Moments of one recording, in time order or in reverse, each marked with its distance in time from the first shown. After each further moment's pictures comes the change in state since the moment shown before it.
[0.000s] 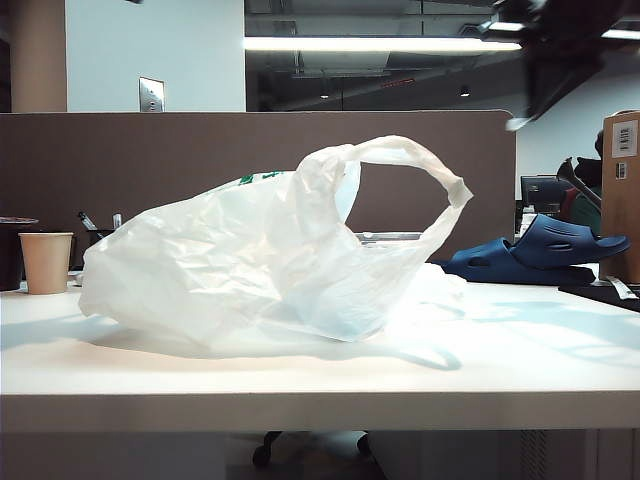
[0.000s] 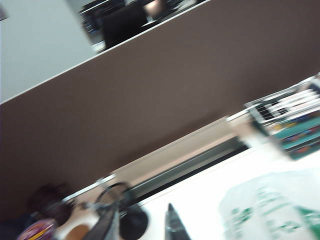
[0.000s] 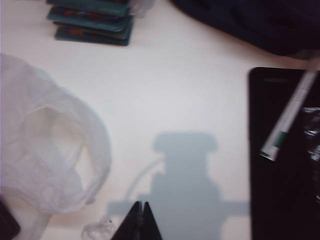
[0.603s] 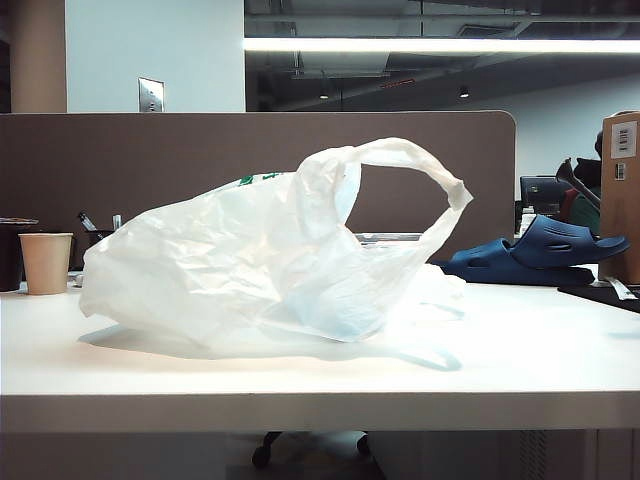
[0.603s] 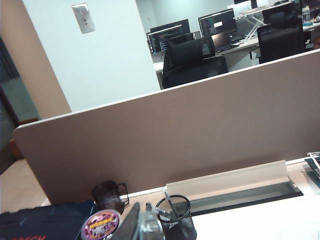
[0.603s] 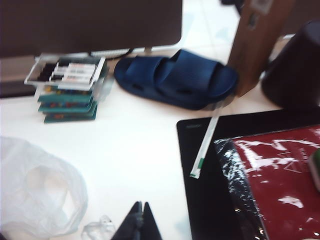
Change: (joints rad) left arm 0.225 -0.251 0.000 -0.090 0.064 -0.142; right arm -0.204 -0.347 0.000 -0.051 -0.058 0.005
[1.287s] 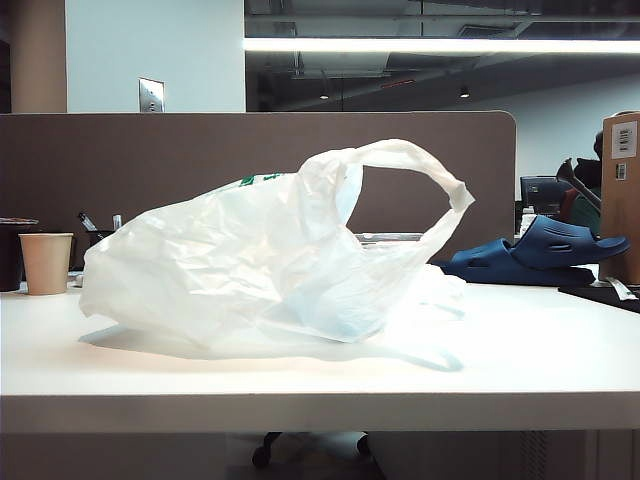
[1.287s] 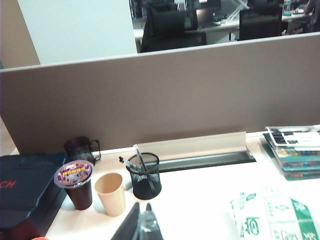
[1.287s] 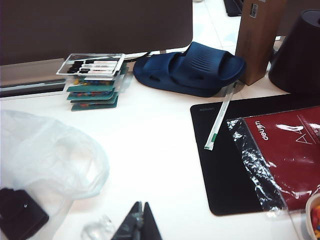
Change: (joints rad) left arm 0.064 -0.189 -0.023 -0.295 0.112 -0.152; right arm 0.002 -0.516 -0.515 0.131 -0.045 0.040
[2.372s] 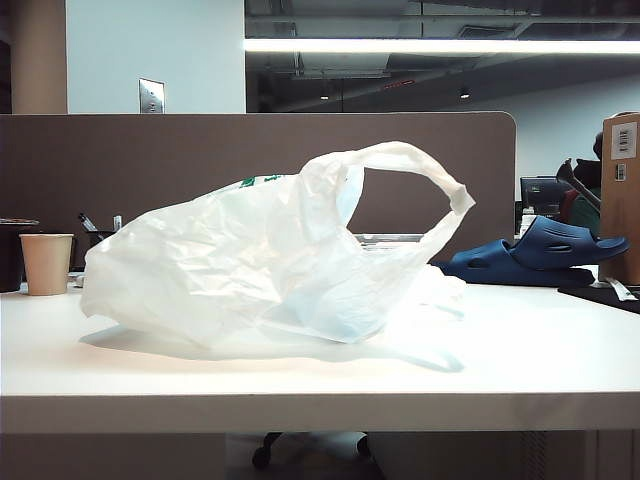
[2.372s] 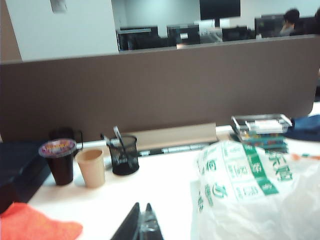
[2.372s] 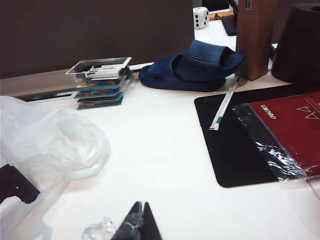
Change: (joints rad) left arm -0.002 -0.764 -0.531 -0.110 0.064 -0.041; right arm 0.000 -0.699 -0.696 0.213 -0.002 0.048
